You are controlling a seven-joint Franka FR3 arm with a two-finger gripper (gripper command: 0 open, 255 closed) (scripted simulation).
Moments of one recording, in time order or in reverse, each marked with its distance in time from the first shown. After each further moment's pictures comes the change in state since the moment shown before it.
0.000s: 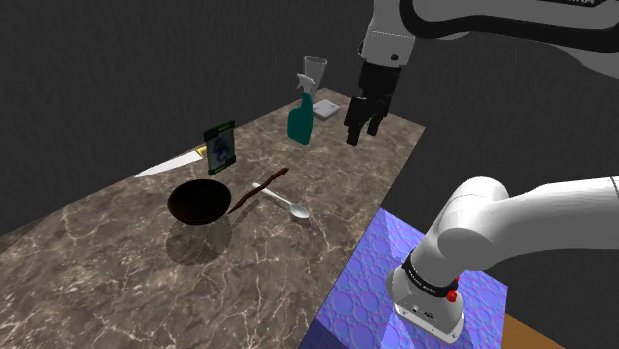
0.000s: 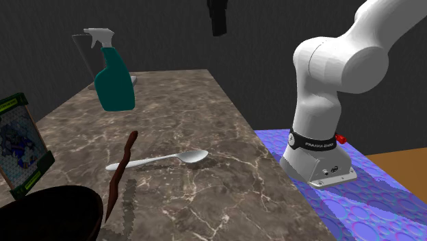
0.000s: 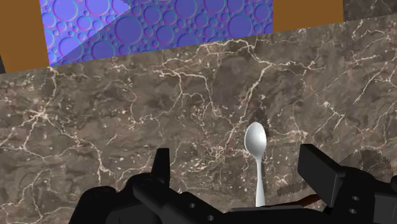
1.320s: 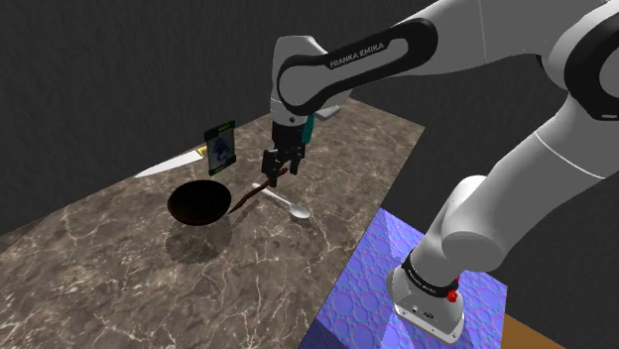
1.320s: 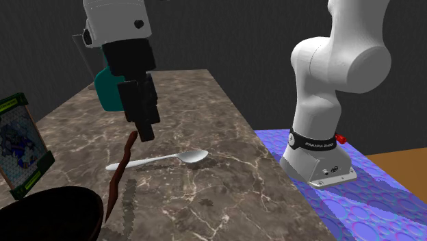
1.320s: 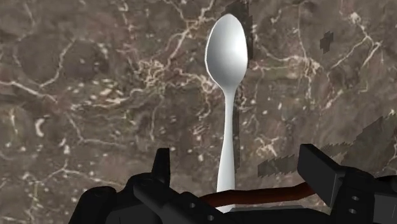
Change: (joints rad) arm 0.085 0.612 0.102 0.065 0.103 0.514 -0.038
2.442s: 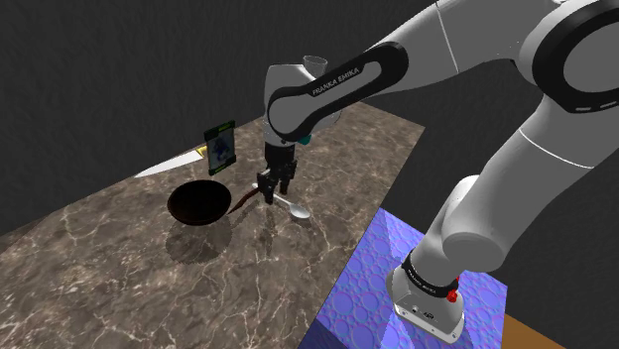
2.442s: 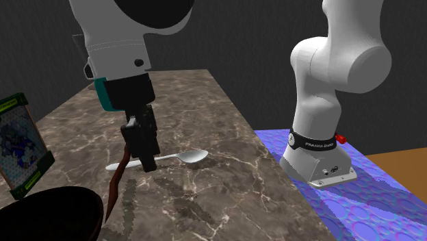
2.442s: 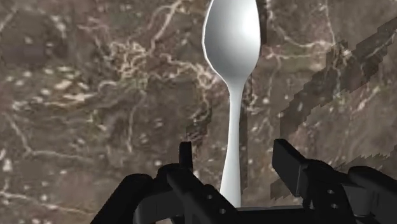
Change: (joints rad) arm 0.017 0.107 0.020 -0.035 0.016 0.142 -0.006
